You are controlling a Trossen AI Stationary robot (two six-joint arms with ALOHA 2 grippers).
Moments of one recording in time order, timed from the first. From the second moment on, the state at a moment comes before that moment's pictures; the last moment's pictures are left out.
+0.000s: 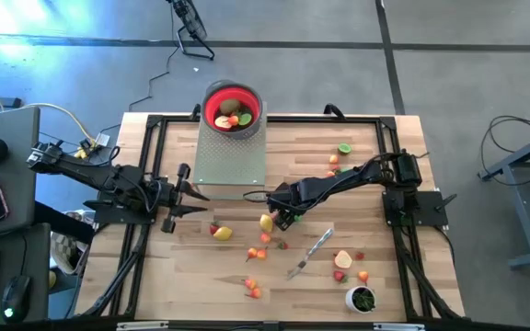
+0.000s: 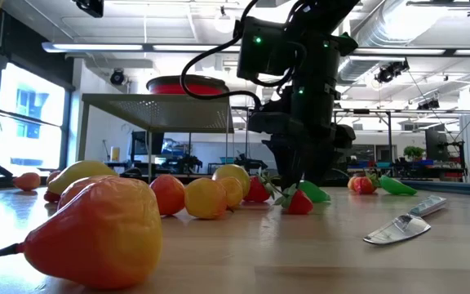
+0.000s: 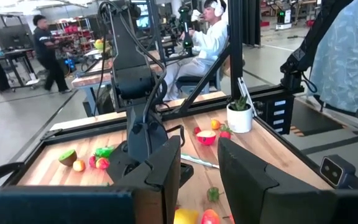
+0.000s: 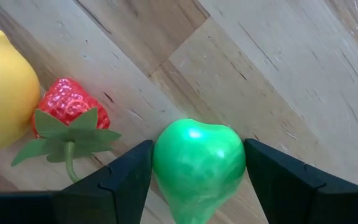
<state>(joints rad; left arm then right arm) -0.32 0.54 0.49 0.07 -0.15 0.13 0.08 2.00 1.29 -0.70 0.05 0.86</state>
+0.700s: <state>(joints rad) -0.32 0.54 0.49 0.05 -0.15 0.13 0.08 2.00 1.29 -0.69 0.05 0.85</state>
